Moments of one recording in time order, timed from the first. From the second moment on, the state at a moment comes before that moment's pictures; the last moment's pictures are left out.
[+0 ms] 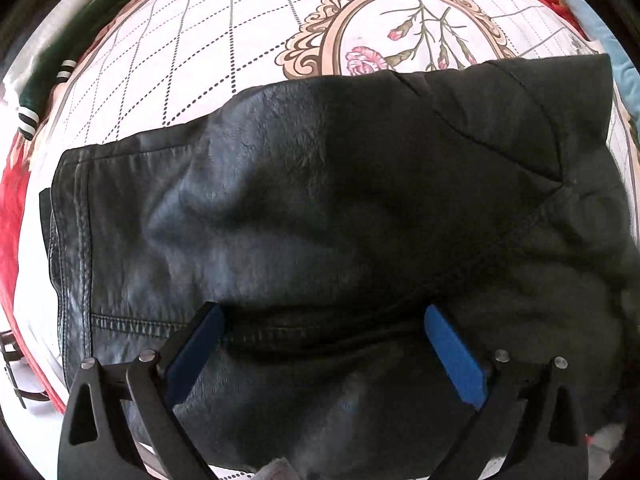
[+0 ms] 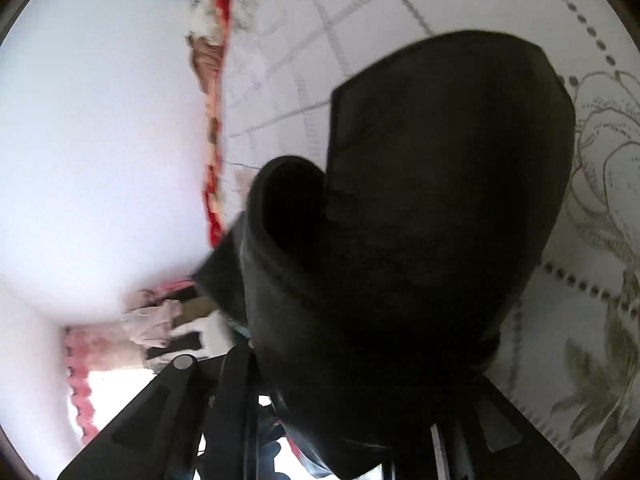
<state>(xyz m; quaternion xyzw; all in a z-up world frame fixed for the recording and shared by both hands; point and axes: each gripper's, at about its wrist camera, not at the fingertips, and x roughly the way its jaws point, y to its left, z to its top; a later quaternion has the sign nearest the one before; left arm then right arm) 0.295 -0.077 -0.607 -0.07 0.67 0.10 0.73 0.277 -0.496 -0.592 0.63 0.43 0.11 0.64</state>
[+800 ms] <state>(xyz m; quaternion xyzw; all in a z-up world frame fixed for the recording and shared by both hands) 0.317 -0.071 -0.607 -0.13 0.67 0.09 0.73 0.322 -0.430 -0.525 0.54 0.45 0.08 0.71</state>
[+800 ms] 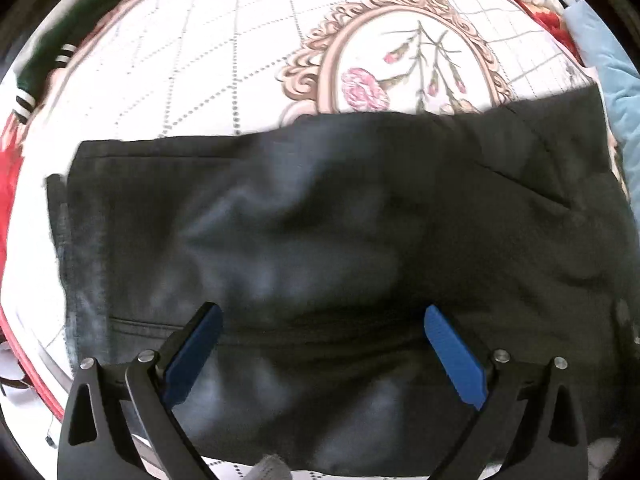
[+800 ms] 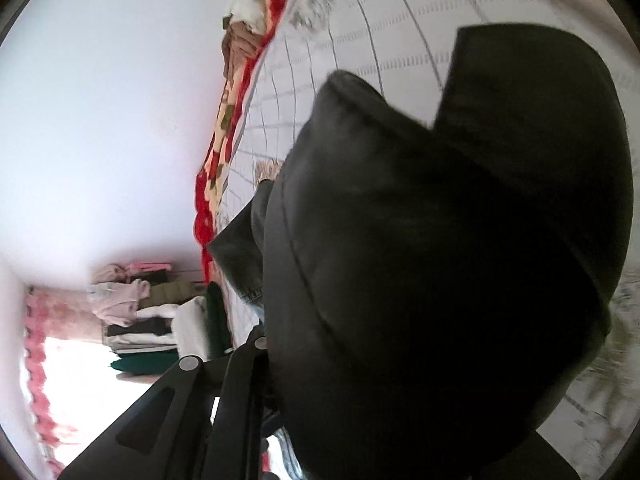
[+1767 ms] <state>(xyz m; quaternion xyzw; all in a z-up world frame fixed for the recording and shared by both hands) 0.217 0.159 -0.567 -0.34 0.59 0.18 0.71 0.395 -0.074 -0.379 0.17 0.52 0.27 0.80</state>
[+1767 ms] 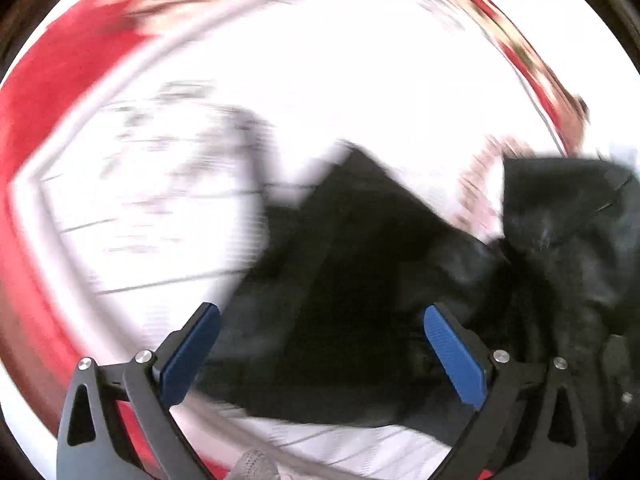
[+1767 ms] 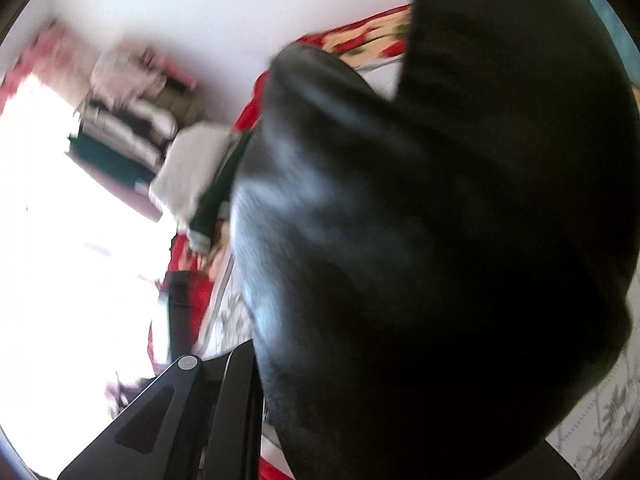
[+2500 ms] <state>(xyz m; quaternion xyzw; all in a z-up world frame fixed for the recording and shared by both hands) 0.115 0.230 -0.476 -0.35 0.50 0.30 0.73 0.325 0.078 -0.440 0.10 0.68 0.37 0.63</state>
